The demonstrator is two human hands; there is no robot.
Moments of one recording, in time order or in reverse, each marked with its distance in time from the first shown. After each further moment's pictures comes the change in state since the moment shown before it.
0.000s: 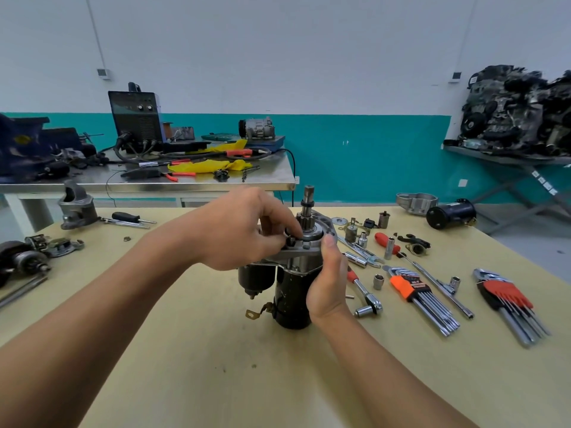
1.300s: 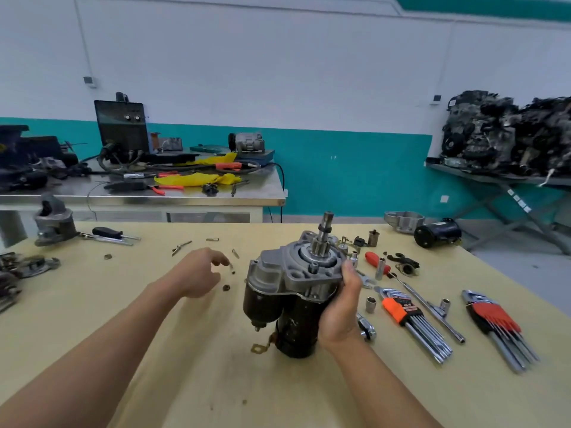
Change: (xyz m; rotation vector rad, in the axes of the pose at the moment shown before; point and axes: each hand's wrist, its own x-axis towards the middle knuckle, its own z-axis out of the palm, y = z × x) left_hand 0.033 -0.178 0.072 0.149 0.029 -0.542; right_hand 0.013 -0.004 -0.022 0.146 -0.037 0.061
